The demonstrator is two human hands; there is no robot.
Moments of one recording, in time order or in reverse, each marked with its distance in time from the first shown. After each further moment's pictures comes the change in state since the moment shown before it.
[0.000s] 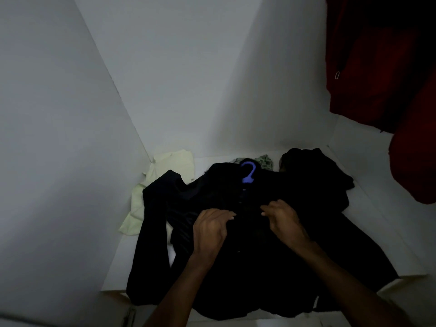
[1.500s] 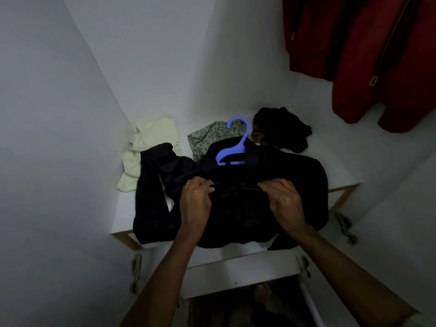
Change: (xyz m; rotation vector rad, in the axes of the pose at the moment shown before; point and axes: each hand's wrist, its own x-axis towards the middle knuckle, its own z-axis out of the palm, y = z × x) left_hand -0.067 0.052 -0.079 -0.021 -0.087 -0.120; right_hand -0.164 -0.073 -0.039 -0.098 0.522 -0.045
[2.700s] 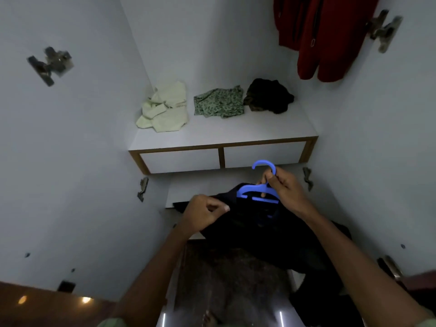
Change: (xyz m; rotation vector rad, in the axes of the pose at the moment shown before) left_hand -0.258 0.169 -0.090 -0.390 -0.521 -0.203; right_hand -0.124 -0.056 -0.241 0.736 -0.546 0.483
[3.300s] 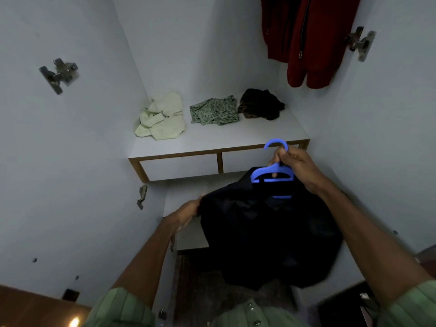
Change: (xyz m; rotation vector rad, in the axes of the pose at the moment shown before) left_hand 0.009 -0.066 -0.029 -0.526 -0.220 -0.568; right_hand 0.023 -0.034 -0.043 0.228 0.007 0.039
